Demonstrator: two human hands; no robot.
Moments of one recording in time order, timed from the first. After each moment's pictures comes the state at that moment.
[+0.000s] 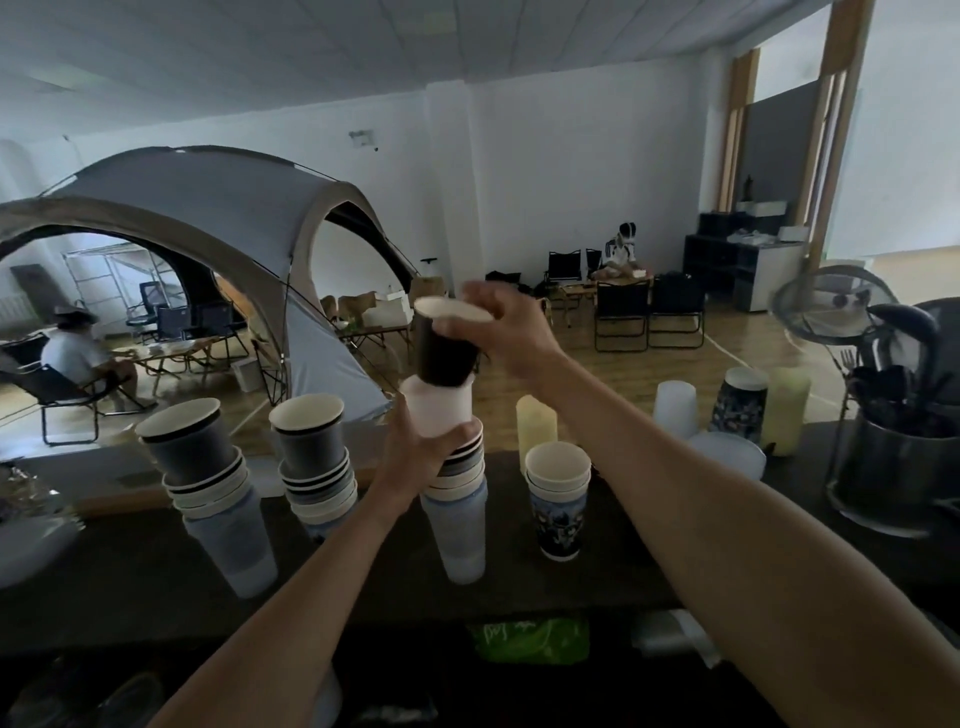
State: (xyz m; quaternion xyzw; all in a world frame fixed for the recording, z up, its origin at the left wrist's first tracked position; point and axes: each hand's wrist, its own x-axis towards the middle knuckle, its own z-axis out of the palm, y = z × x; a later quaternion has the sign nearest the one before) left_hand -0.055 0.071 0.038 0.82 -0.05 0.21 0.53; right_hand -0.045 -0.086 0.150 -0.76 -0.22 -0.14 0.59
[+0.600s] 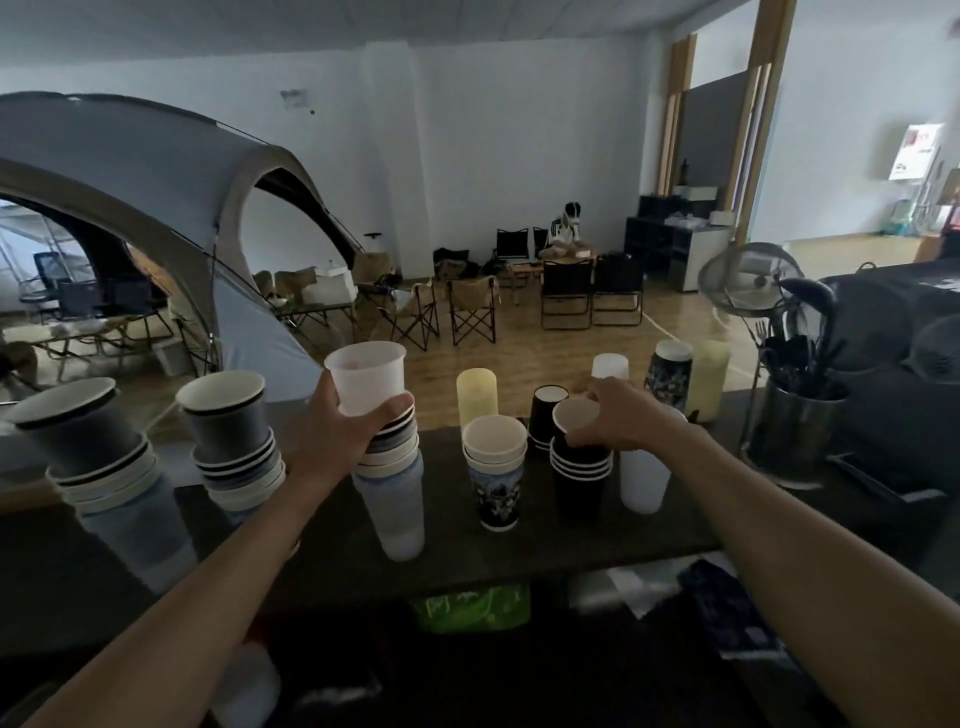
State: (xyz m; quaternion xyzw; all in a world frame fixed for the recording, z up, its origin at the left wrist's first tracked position) left_hand -0.052 0.076 0.031 0.83 -0.06 0.25 0.50; right_hand -0.042 -0.267 0.032 -0.98 -0.01 -0.04 0.20
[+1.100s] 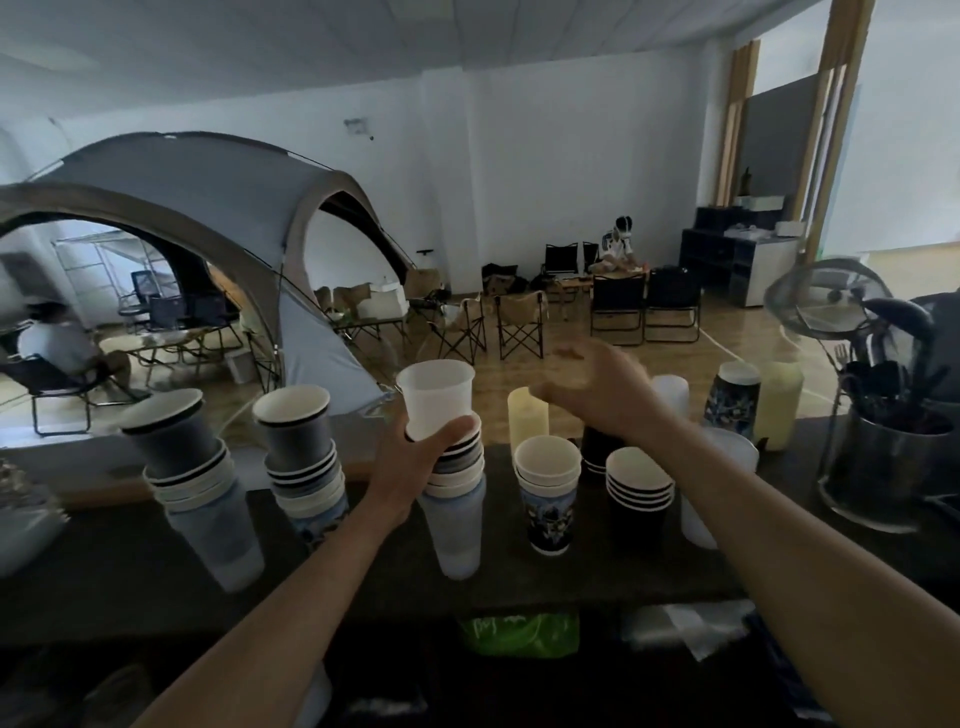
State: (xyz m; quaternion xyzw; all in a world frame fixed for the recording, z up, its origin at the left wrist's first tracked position) left_hand -0.066 0.060 0.024 0.77 -0.05 0.16 0.62; right_hand -0.062 -0.180 0.096 -0.93 -0.12 -0.20 0.29
